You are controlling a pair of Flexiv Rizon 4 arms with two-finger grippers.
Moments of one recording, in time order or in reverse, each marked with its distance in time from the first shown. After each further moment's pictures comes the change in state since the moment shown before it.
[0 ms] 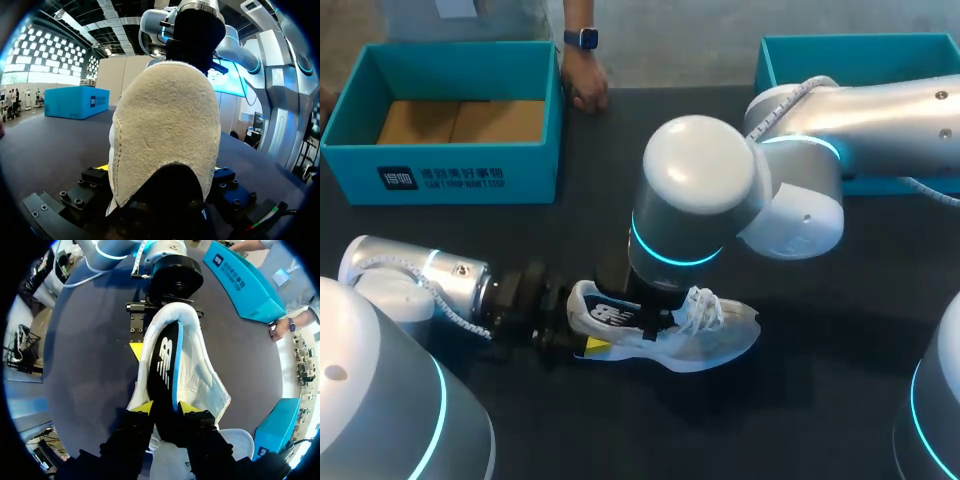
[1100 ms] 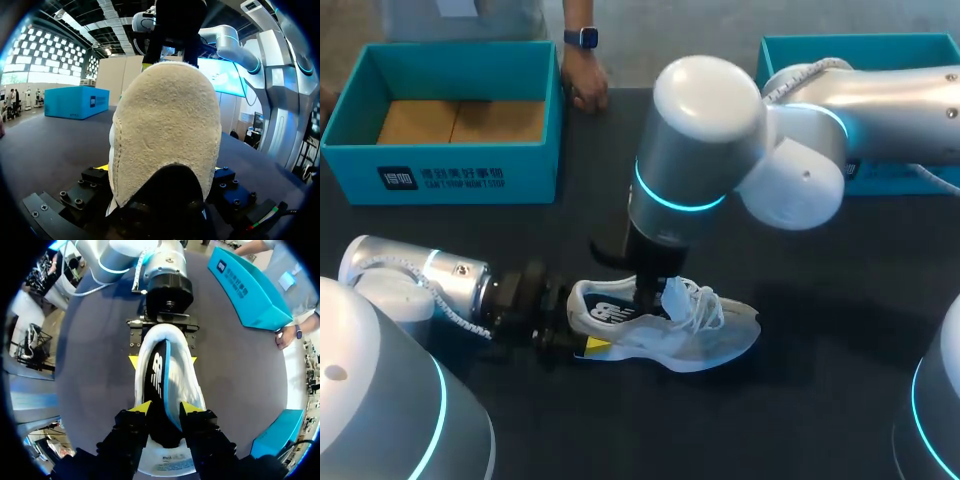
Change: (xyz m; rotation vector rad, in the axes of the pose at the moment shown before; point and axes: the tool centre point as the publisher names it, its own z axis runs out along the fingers) left arm 0.000 0.000 0.000 0.000 0.000 0.000; right arm -0.019 0.019 -0.019 -0.035 0.111 -0.044
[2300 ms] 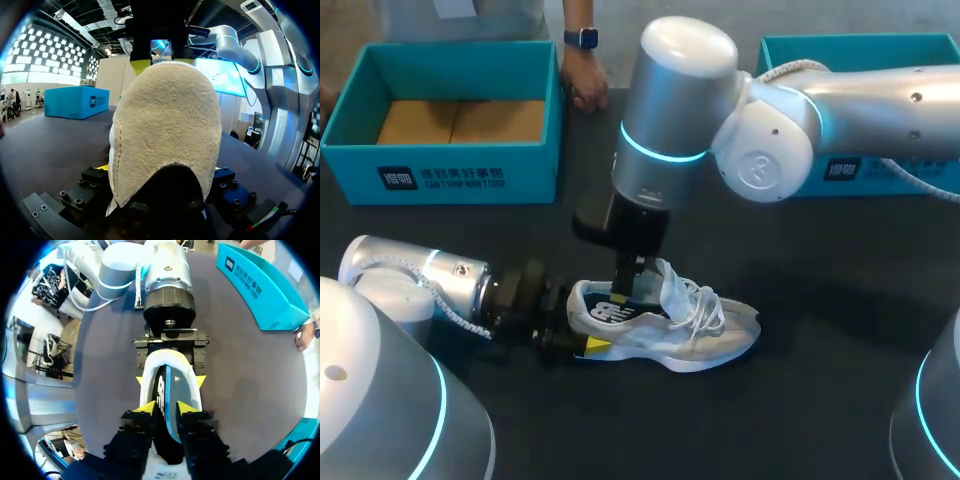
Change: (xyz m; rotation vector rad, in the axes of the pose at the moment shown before) left arm 0.000 0.000 0.000 0.000 0.000 0.000; right arm -0.001 0.030 0.010 -0.026 0.217 0.037
